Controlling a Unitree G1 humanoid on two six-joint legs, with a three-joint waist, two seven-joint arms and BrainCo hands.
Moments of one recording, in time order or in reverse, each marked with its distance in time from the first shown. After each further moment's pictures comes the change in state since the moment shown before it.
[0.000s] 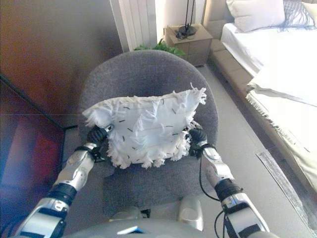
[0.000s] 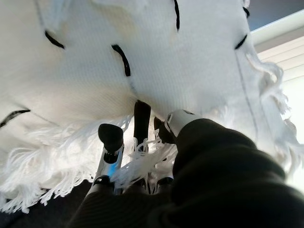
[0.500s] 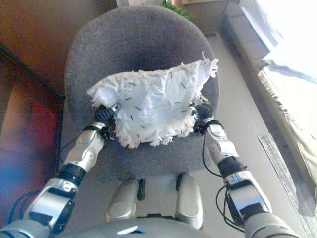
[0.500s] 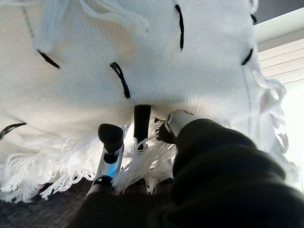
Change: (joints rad) left arm -0.269 -0.002 -0.066 -0.016 0.000 -0.002 0.149; right arm -0.271 -0.041 -0.015 0.039 -0.003 -0.006 -0.097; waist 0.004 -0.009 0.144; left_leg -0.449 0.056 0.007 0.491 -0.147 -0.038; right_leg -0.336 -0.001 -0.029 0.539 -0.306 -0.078
